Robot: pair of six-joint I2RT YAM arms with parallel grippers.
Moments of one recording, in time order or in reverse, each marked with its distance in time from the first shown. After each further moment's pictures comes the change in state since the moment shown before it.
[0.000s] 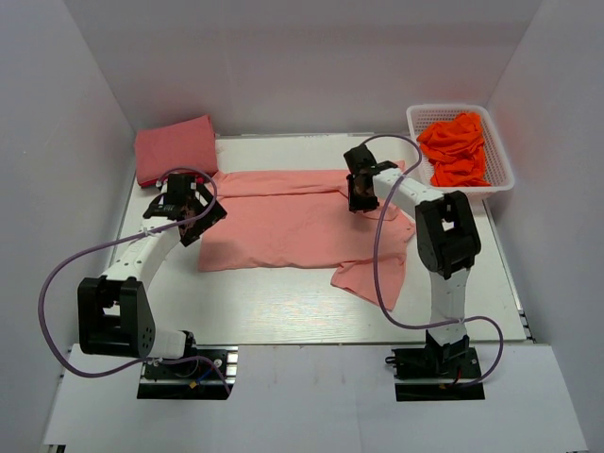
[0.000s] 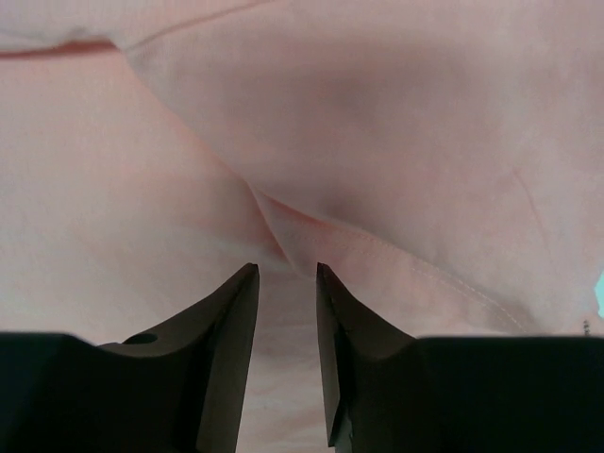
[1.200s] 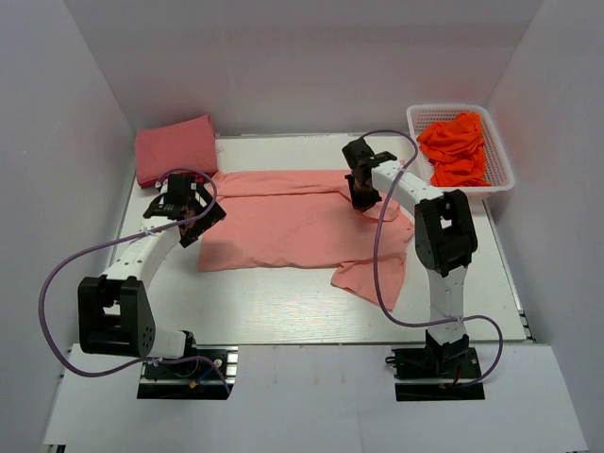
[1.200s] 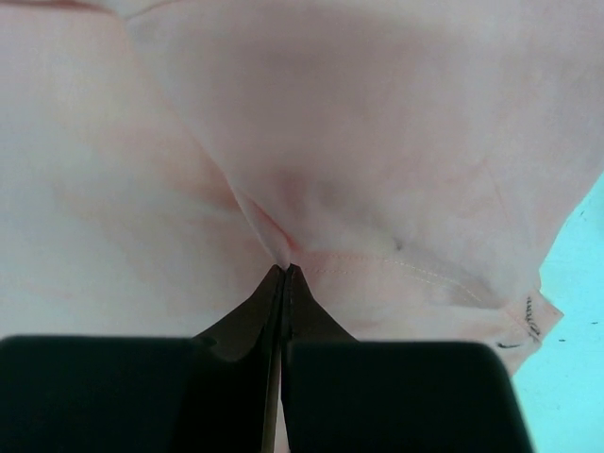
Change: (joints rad) left arm 0.000 0.002 0.000 -0.012 -0.022 0.001; right arm 0.000 0.032 0.113 -0.156 0.011 -0.092
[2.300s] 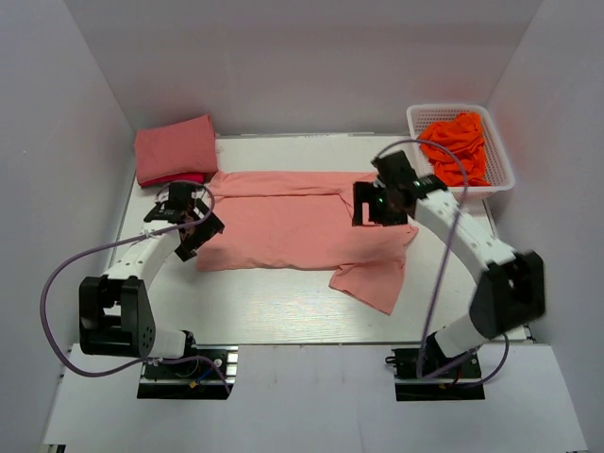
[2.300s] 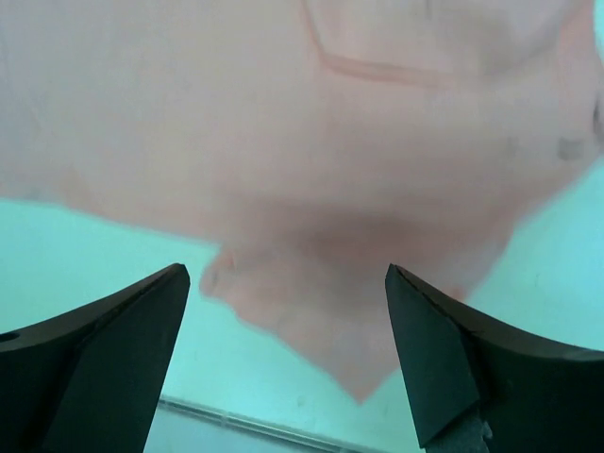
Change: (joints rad) left arm 0.018 0.000 -0.040 -0.083 -0.004 -0.051; right arm -0.001 -0.515 -0.344 0.000 -0.251 0.090
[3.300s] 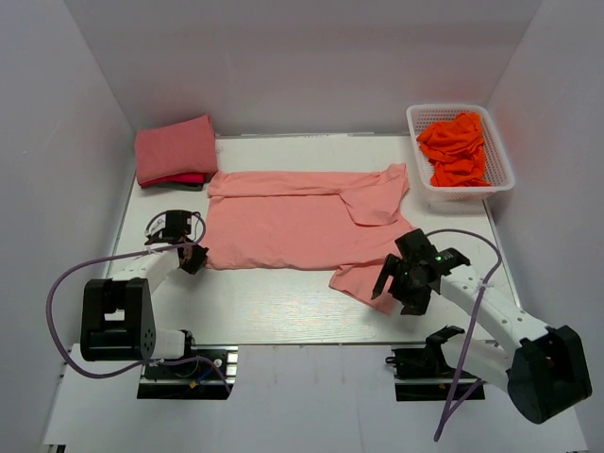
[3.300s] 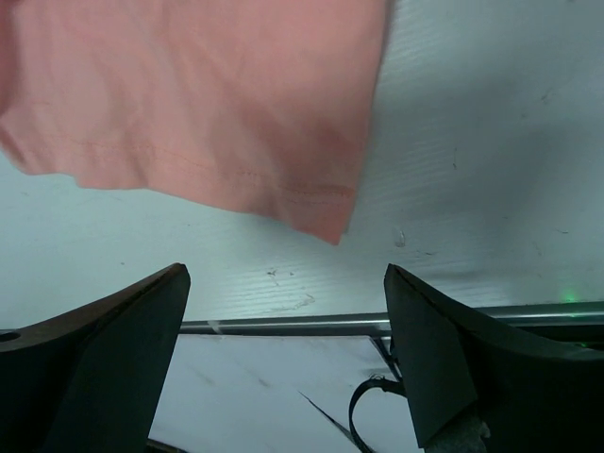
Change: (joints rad) left arm 0.069 -0.025 -0.294 0.219 -0.028 -0.181; right arm 0.014 -0.557 -0.694 -0.124 -0.023 0.537
